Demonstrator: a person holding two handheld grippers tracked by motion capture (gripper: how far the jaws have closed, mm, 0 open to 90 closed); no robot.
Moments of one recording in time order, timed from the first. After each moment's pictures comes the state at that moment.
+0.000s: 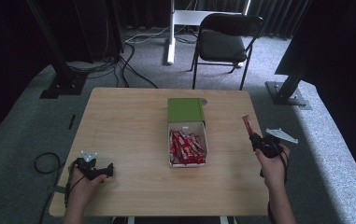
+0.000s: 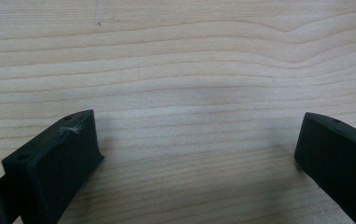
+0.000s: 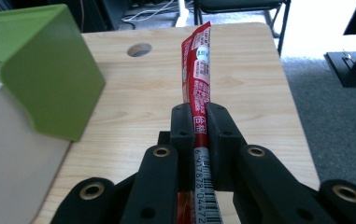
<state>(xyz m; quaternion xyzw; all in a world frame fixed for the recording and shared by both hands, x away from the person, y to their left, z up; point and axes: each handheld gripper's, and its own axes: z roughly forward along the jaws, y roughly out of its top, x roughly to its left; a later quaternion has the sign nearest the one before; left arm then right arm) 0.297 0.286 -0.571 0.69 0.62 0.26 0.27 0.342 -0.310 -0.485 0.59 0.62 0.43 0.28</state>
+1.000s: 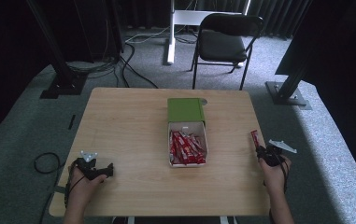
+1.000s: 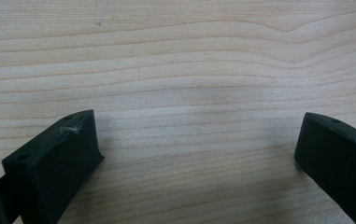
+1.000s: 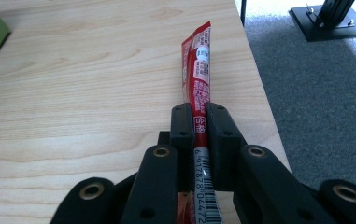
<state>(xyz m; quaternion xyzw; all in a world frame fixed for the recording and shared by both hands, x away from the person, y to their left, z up) 0.297 0.286 -0.571 0.69 0.62 0.26 0.27 0.348 -0.344 -0.556 0.65 0.60 0.37 0.27</state>
